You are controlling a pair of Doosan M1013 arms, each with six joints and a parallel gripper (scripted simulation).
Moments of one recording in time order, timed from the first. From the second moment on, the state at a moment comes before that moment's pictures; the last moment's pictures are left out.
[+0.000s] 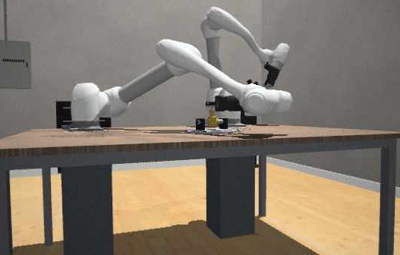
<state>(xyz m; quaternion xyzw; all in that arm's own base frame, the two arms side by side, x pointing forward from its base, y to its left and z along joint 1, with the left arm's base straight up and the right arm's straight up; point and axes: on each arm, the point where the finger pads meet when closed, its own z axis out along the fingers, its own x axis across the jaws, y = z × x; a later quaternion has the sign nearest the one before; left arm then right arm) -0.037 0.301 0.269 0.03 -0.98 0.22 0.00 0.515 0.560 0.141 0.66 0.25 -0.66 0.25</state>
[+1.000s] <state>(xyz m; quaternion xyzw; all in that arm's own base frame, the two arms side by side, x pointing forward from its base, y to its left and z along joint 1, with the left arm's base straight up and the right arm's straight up) -0.037 0.301 0.269 0.03 -0.98 0.22 0.00 0.513 0.559 0.141 0.67 0.23 -0.67 0.23</state>
